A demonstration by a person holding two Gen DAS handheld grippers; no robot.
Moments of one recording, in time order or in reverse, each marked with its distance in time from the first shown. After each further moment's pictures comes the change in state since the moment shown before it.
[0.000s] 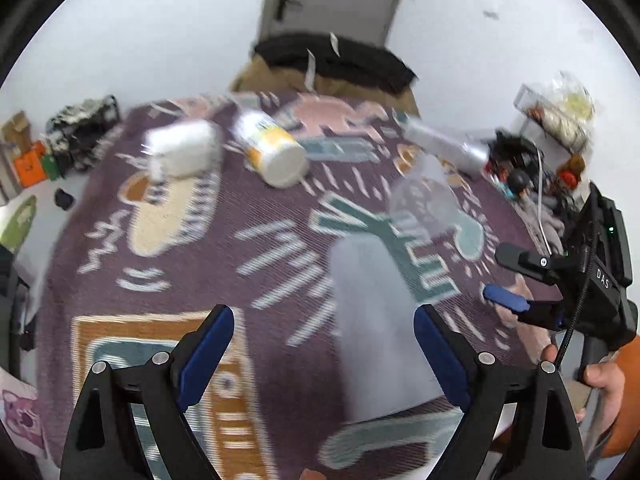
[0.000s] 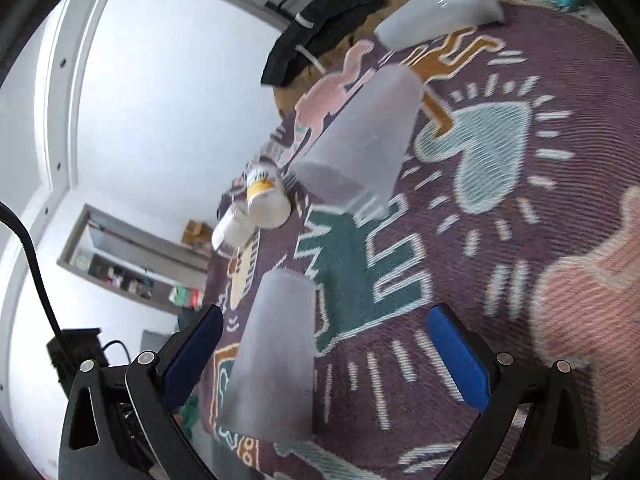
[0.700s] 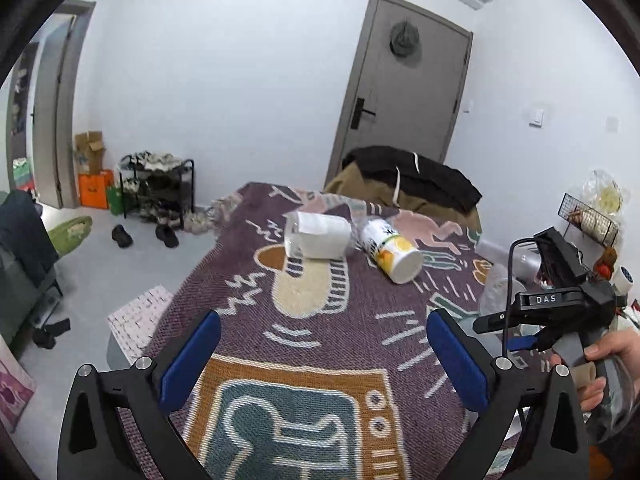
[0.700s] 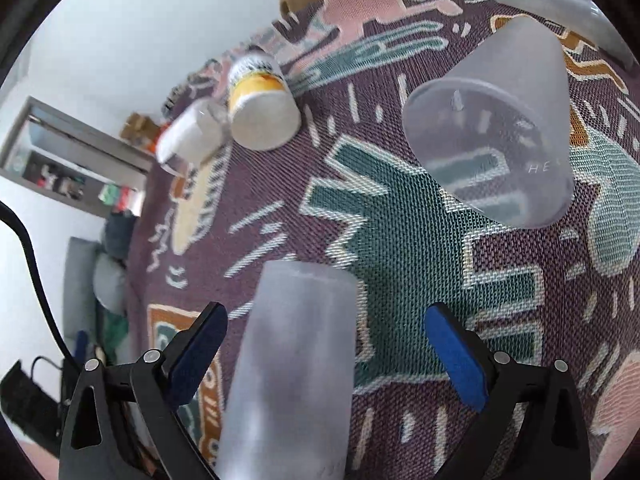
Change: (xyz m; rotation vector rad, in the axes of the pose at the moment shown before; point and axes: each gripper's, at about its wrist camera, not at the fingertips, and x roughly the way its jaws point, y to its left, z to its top) left arm -0.055 0.103 -0.035 -0.130 -0.419 0.155; right arm 0.109 0.059 0.023 -0.180 0.323 -0.329
